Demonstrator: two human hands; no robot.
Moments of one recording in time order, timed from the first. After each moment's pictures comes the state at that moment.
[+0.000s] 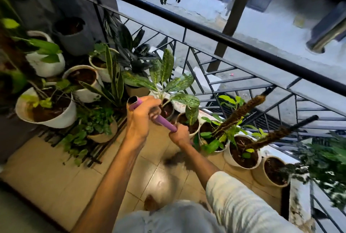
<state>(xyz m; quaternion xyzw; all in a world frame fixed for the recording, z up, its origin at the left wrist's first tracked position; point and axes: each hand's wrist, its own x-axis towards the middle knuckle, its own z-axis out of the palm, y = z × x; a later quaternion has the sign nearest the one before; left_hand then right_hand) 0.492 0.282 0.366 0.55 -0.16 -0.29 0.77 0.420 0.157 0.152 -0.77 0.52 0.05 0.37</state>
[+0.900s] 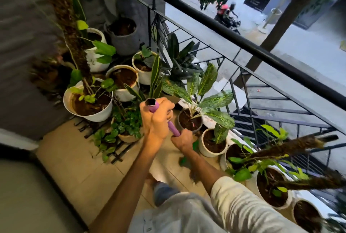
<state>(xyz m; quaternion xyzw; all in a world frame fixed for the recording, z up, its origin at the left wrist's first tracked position) 0.644 0.330 0.352 0.54 -0.09 -0.17 0.82 0.594 0.218 0.152 -0.80 0.47 0.11 0.37</state>
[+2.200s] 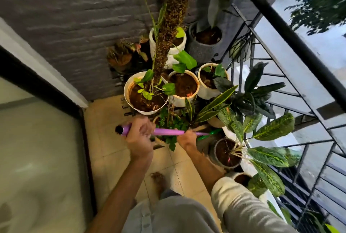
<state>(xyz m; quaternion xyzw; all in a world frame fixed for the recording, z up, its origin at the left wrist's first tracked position) 0.812 0.473 0.289 0.46 0.13 0.12 0.87 0.842 0.310 0.087 -0.84 0.34 0.24 0.35</state>
